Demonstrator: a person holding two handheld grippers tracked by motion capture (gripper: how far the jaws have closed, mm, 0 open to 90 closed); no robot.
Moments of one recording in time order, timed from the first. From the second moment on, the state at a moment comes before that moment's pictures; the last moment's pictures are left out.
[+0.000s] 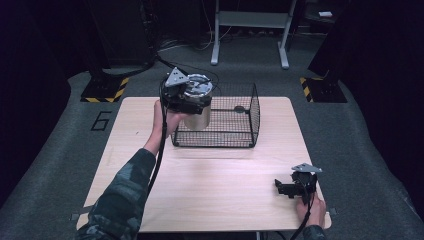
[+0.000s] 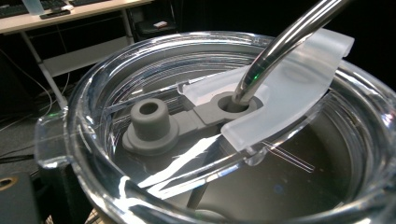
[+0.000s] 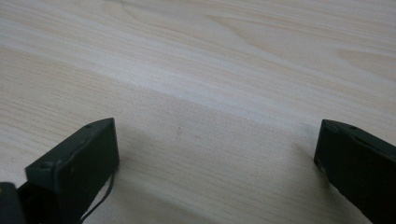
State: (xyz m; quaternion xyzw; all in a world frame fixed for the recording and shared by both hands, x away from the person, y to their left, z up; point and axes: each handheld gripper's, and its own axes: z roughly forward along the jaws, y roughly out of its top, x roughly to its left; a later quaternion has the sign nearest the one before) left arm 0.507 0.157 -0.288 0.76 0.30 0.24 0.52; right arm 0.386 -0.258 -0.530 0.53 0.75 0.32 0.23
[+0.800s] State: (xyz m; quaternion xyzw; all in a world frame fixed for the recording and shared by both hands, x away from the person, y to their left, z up) left arm 0.550 0.124 -0.316 0.75 0.35 0.26 0.50; right arm 0.386 -0.258 -0.530 0.53 0.75 0.32 0.22
